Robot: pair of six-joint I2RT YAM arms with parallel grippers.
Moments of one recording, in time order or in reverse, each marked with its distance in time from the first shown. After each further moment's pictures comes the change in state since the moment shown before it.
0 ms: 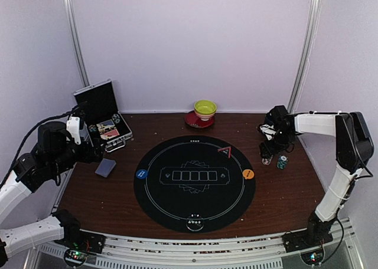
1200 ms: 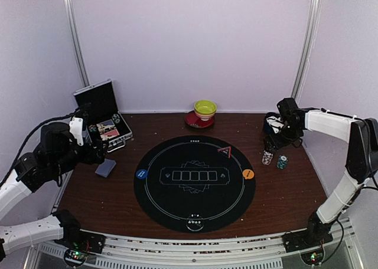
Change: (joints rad) left arm -0.064 0.007 0.002 -0.007 -0.055 -0.001; right arm -0.026 -0.141 0.000 -0.049 0.036 -0.034
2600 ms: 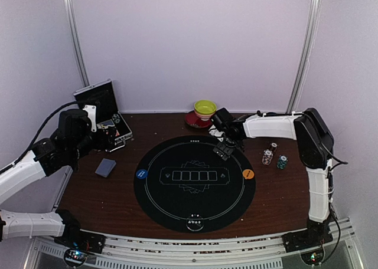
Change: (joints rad) left arm -0.011 0.256 0.077 0.192 -0.137 0.036; right arm 0.478 0.480 0.381 0.111 0.406 -0.027
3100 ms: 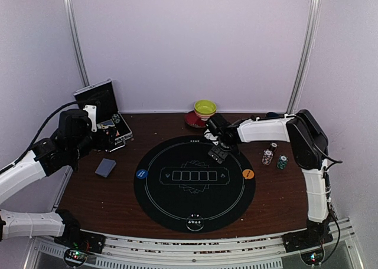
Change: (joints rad) left arm 0.000 0.002 0.000 0.002 0.005 0.000; right arm 0.030 0.050 0.005 0.049 0.005 0.022
